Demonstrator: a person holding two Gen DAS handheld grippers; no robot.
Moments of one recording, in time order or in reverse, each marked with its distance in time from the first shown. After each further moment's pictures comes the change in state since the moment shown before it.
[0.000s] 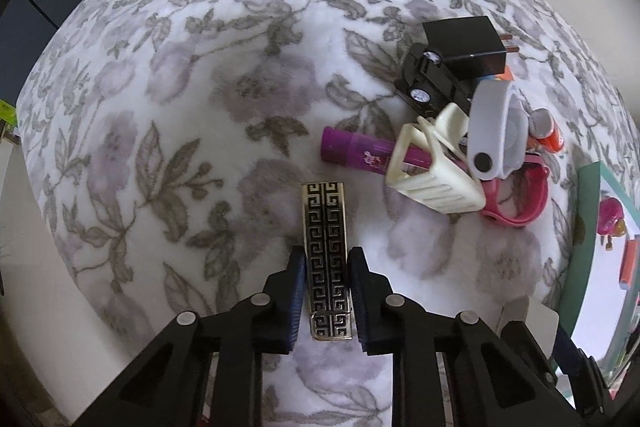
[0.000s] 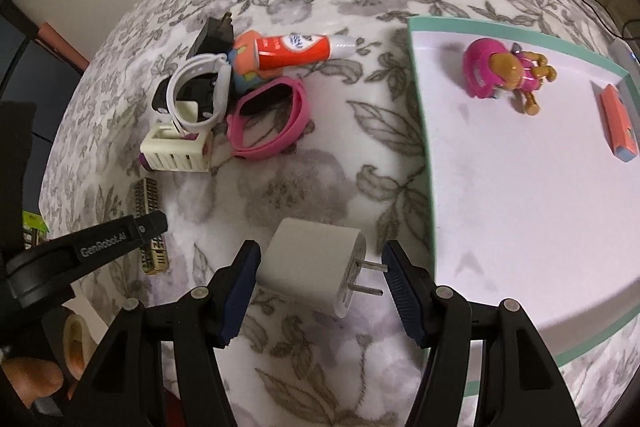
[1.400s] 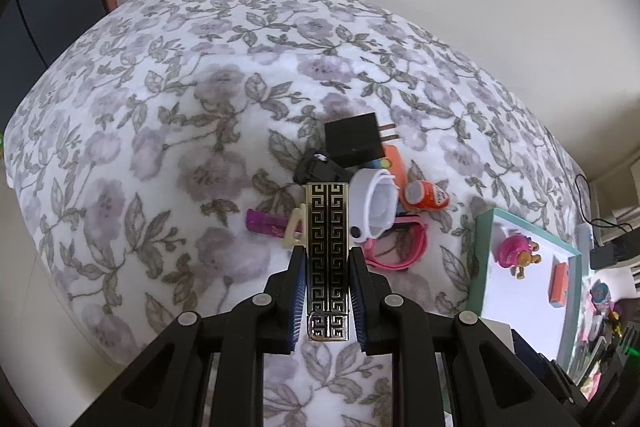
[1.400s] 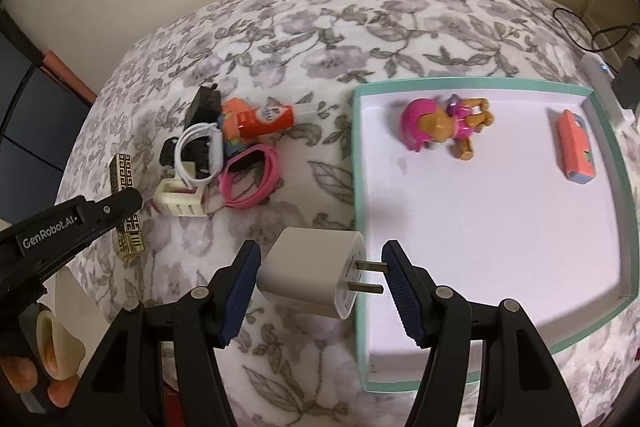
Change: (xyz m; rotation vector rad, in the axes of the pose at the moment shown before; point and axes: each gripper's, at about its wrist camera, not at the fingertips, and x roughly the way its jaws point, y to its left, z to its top) left arm -0.089 -0.011 0.020 0.029 -0.216 -0.174; right arm -0.049 -0.026 0.015 0.034 -0.103 -0.001
